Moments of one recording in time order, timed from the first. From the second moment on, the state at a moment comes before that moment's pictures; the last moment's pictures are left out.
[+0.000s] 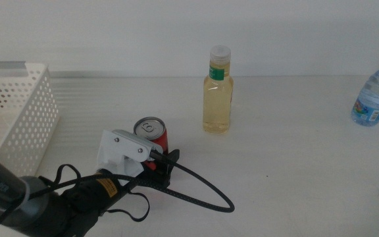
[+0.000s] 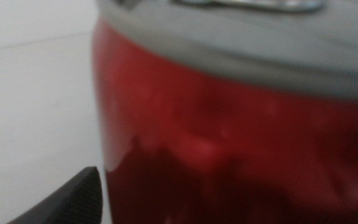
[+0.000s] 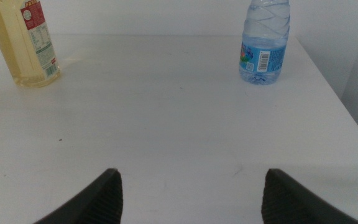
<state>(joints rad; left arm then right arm) -0.42 1.93 -0.50 0.17 -1.14 -0.14 0.04 -0.01 0.03 0.00 0.31 0.03</state>
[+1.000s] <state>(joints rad) -0.42 1.79 -0.53 0.19 -0.96 -0.19 0.04 -0.01 0.03 0.00 0.31 0.03</state>
